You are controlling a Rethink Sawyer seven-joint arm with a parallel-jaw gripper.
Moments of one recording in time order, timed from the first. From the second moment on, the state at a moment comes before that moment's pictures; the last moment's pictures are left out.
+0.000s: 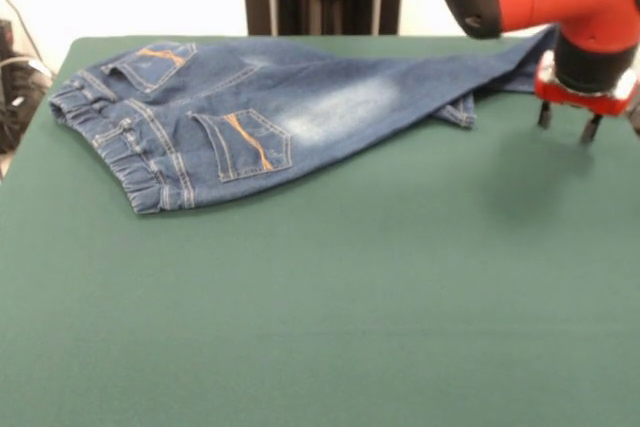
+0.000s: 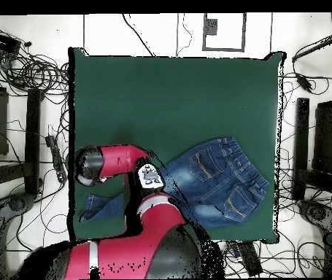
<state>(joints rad) 0.04 -0.34 0.22 1.58 -0.02 0.62 2.38</state>
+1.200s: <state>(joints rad) -0.06 -0.70 0.12 1.84 -0.06 0.60 2.38</state>
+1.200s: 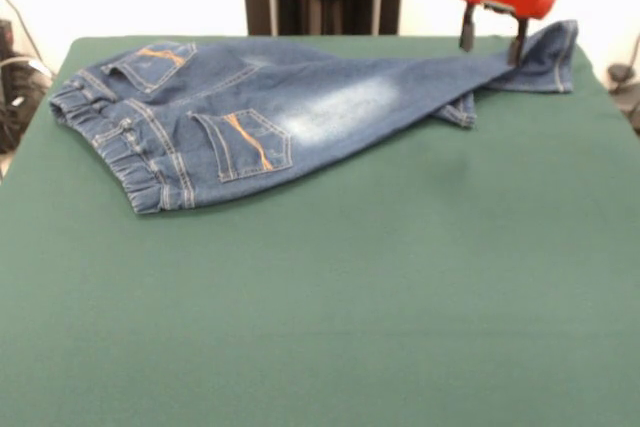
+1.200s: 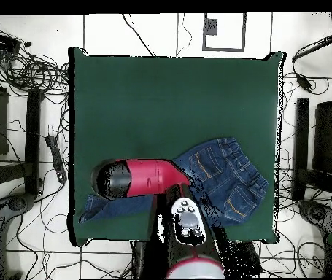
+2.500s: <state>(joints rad) -0.07 -0.31 0.10 1.81 -0.22 0.78 2.38</state>
